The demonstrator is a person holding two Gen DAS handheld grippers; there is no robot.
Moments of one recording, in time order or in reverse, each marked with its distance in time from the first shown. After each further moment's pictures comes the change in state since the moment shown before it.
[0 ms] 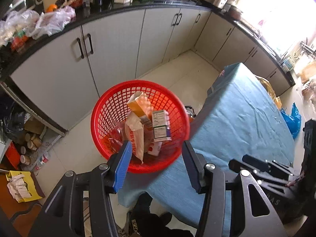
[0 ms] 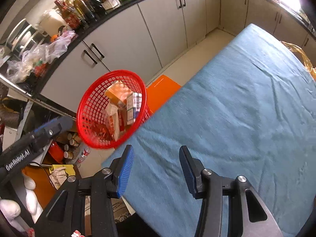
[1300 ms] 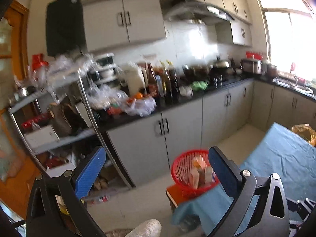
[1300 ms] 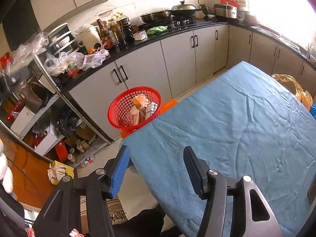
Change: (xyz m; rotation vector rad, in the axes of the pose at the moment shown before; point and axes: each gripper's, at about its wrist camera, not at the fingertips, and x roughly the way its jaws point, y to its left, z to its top) left arm -0.215 -0.061 -0.107 -0.025 -0.611 0.539; right arm -0.128 0.008 -0.114 -0.152 -0.279 0.041
